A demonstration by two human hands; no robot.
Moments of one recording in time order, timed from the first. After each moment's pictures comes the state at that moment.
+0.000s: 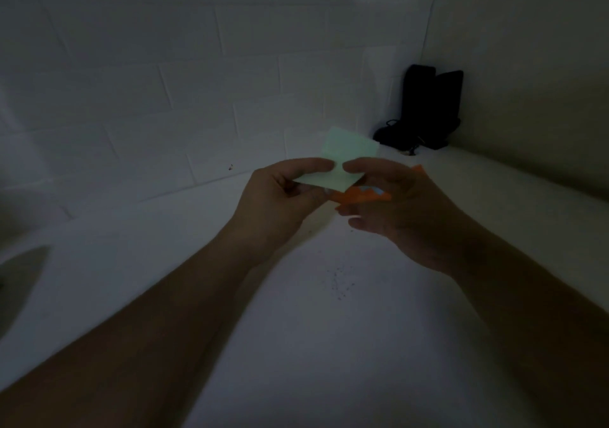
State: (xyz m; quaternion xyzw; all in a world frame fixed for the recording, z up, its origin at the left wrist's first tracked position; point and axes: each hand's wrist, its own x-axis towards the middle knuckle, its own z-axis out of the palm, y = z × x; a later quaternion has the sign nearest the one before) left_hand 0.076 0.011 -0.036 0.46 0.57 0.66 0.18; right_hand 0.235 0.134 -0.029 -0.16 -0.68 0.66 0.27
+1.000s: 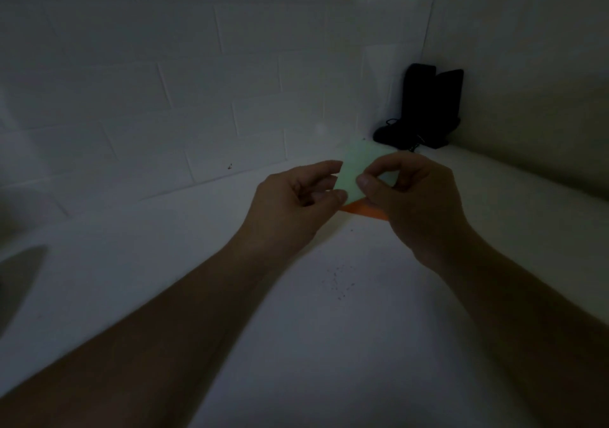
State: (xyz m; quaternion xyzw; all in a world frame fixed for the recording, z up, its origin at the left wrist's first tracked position) left_hand 0.089 0.015 -0.043 0.47 0.60 0.63 0.16; right_hand 0.231 0.123 -0.026 -0.22 -0.73 0.44 0.47
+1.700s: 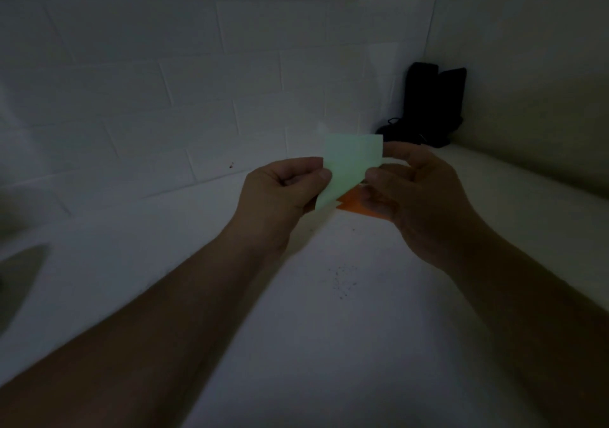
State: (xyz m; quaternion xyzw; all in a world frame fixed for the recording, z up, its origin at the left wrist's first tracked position) left_hand 0.083 0.023 -0.036 0.30 0.53 0.74 0.27; right_hand 0.233 0.125 -0.017 -0.17 -0.59 0.69 0.39
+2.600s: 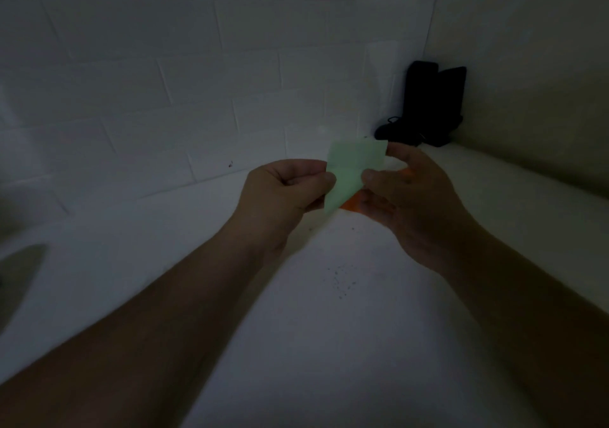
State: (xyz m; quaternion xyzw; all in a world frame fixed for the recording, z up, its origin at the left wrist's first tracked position) left_hand 0.090 0.018 -0.028 0.31 0.55 0.73 0.27; right_hand 0.226 0.130 -0.027 -0.20 -0.56 0.71 0.38
